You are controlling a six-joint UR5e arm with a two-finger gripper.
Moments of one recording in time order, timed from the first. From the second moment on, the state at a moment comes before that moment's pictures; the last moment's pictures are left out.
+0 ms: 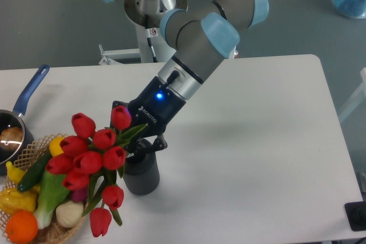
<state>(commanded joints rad) 2.49 -1.87 -1.71 -0.67 0.43 0.88</state>
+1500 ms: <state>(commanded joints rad) 2.56 -1.90 -1.84 -0.67 0.23 1.21</state>
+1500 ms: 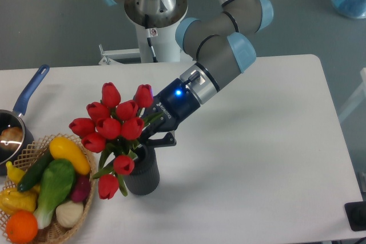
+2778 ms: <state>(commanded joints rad) 2.58 -1.91 -1.91 -0.67 0.19 1.25</state>
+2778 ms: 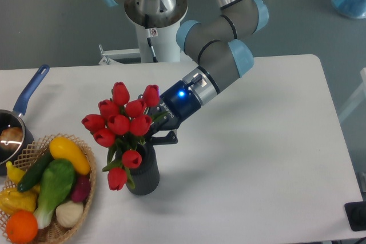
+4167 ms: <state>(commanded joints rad) 2.59 -1.97 -1.90 -0.67 0.19 1.31</state>
